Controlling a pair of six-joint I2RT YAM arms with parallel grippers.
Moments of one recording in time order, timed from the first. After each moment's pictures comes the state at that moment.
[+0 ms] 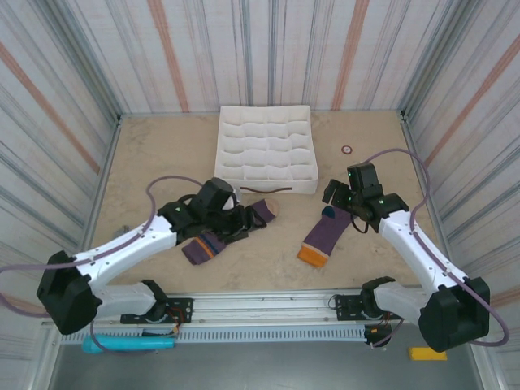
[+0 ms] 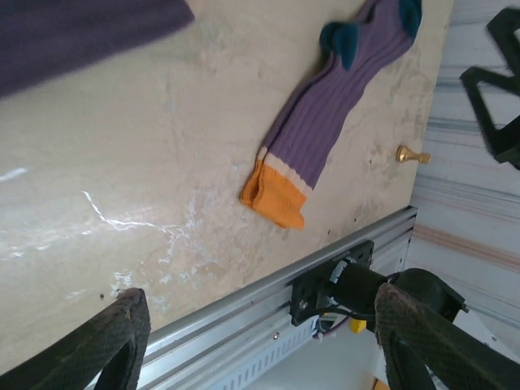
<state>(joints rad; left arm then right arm) -0.82 1.23 0.87 -0.48 0.38 -1.10 0.30 1.08 0.81 -0.61 0.07 0.64</state>
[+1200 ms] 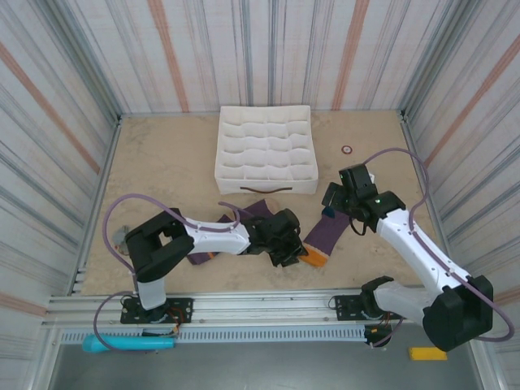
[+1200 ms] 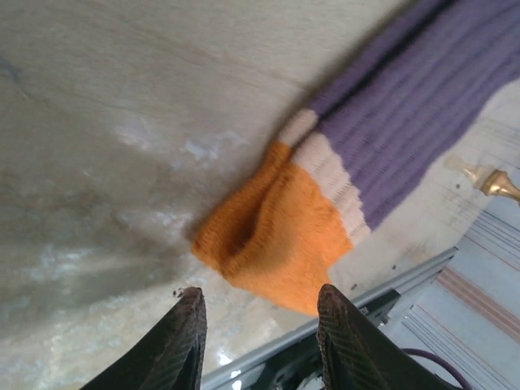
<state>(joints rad) -1.12 1.84 1.01 -0.08 0.29 -1.58 0.39 1.08 0.85 -0.74 0.22 0.70</state>
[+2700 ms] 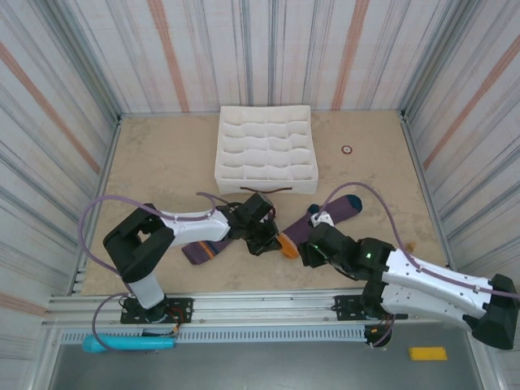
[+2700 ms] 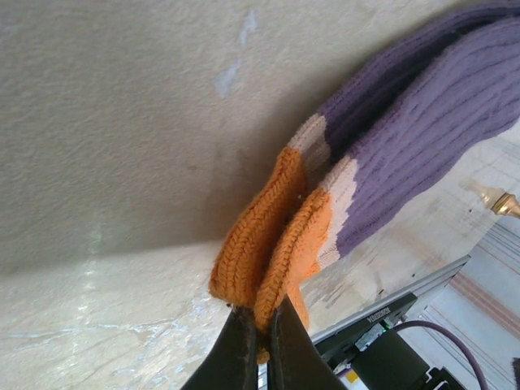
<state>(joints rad) -0.92 1.72 0.91 -0.20 0.43 -1.38 1.09 0.84 0.57 -0.67 0.31 0.65</state>
